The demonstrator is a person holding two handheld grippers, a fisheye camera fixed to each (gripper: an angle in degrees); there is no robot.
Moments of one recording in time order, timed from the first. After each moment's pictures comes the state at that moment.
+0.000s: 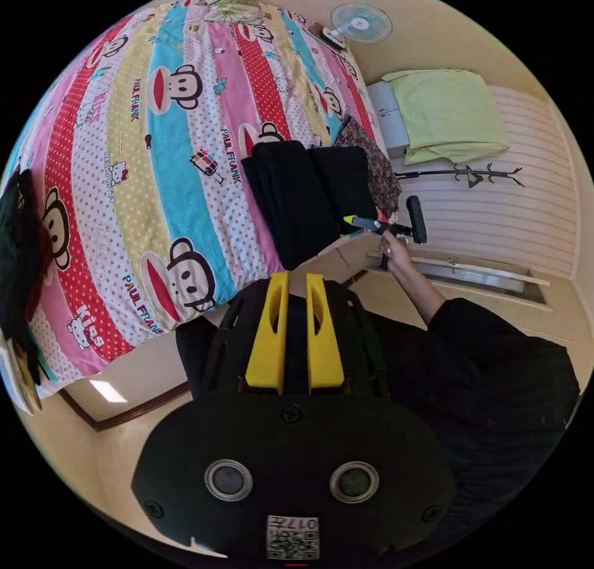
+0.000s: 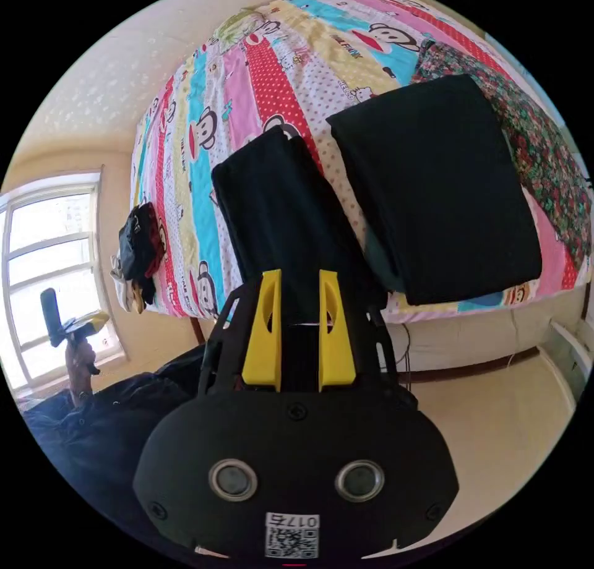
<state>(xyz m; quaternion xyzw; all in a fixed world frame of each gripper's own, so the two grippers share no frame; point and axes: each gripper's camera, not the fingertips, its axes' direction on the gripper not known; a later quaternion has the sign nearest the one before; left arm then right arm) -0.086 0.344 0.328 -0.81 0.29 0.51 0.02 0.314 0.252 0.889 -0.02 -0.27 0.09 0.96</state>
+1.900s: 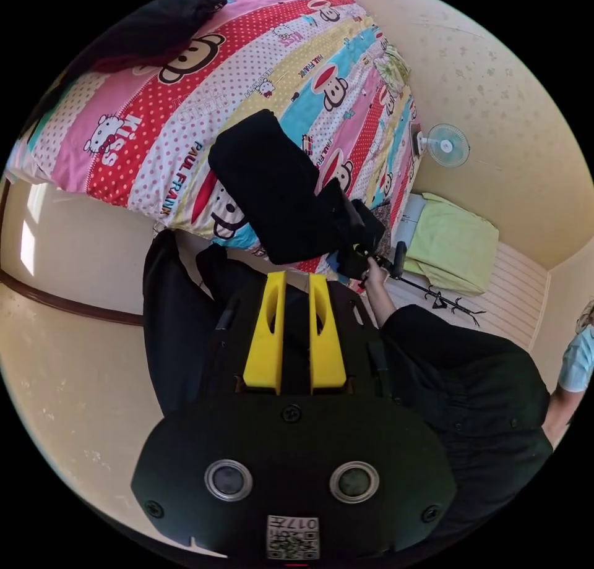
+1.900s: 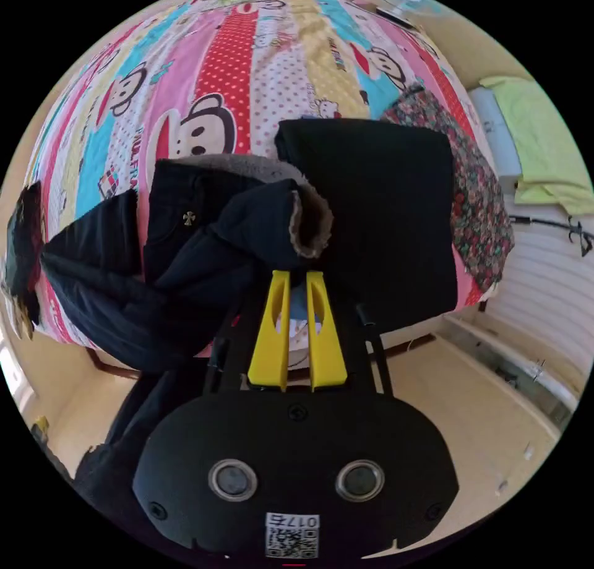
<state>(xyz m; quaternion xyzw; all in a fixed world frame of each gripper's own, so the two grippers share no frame) -0.215 0.354 0.391 -0.92 0.12 0.31 0.22 0.331 0.170 0.836 -0.07 -0.02 0.15 0.99</state>
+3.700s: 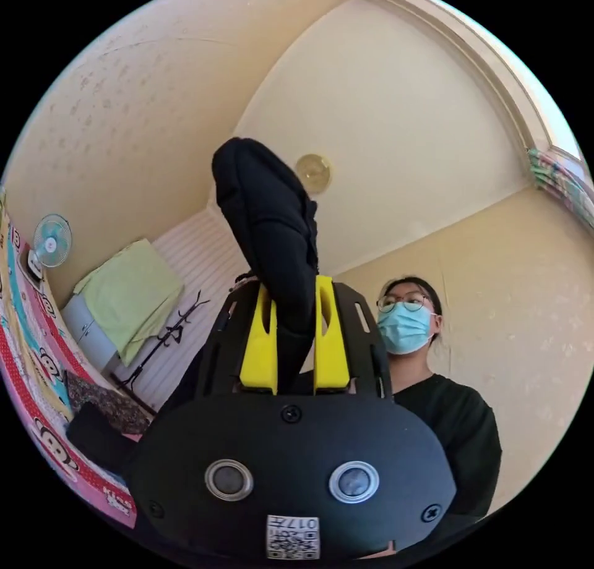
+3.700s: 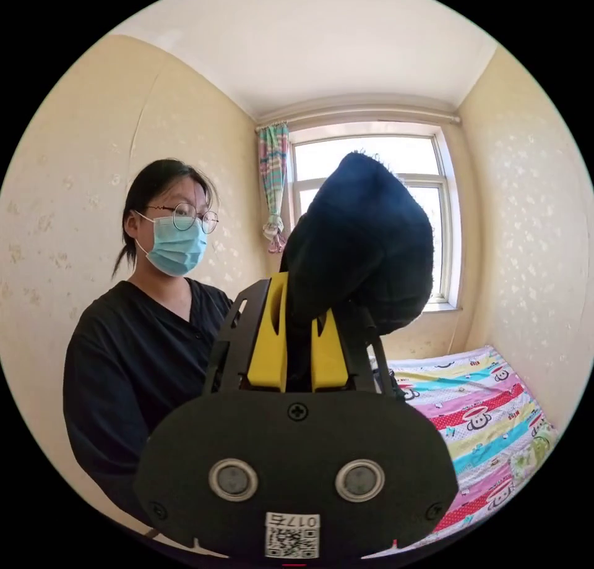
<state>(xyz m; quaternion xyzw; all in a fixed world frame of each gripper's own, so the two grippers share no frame) -0.236 0.109 0.282 -0.68 0.69 -0.26 -0.01 0.431 0.585 0.393 0.40 -0.50 -0.57 0.51</state>
